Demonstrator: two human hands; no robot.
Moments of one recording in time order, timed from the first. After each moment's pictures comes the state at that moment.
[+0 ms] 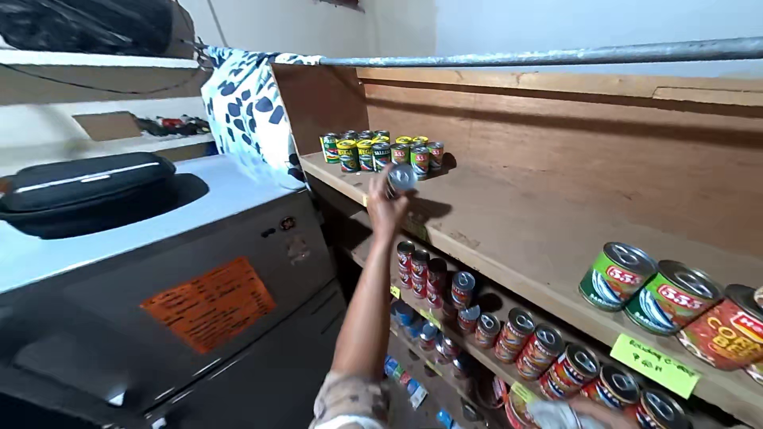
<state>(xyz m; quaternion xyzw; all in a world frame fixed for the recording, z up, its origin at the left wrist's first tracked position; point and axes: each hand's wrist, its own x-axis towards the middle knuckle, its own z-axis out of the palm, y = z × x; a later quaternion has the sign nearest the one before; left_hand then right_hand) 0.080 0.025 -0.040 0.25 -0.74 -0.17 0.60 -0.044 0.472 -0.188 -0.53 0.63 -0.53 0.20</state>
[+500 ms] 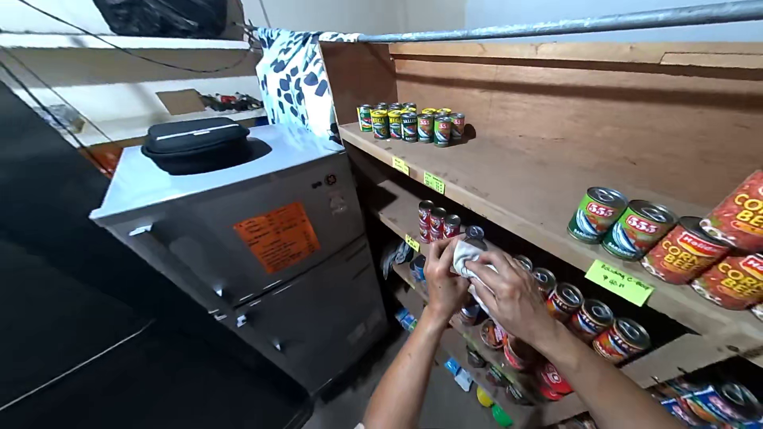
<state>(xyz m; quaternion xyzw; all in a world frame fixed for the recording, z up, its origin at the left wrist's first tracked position) 0.129 0.257 -0.163 0.18 -0.72 -0.16 0.65 0.036 0.371 -0.113 -0.69 0.58 -0.36 -0.23</state>
